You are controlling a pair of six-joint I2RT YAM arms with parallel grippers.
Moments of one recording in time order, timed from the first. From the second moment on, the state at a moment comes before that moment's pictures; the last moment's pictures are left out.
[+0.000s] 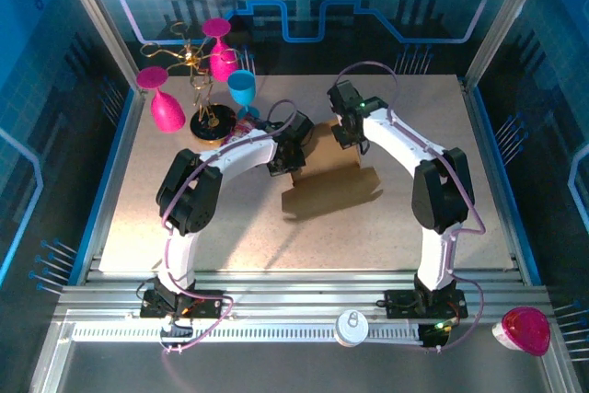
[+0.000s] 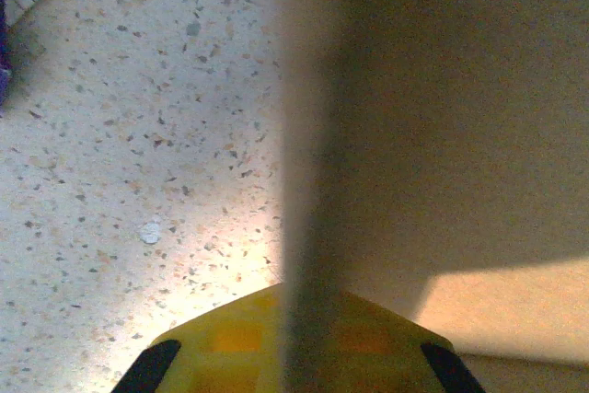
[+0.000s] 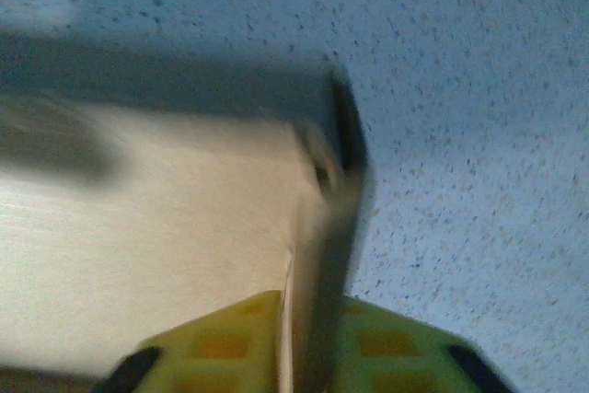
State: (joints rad) left arm -0.59 2.05 1.57 -0.79 -0.14 -0.90; right arm 0.44 1.96 1.69 -0.88 0.29 0.05
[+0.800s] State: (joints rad) left arm -0.58 2.12 1.68 -0.93 -0.08 -0.97; right arm 0.37 1.35 1.49 -1.33 0.04 0.89
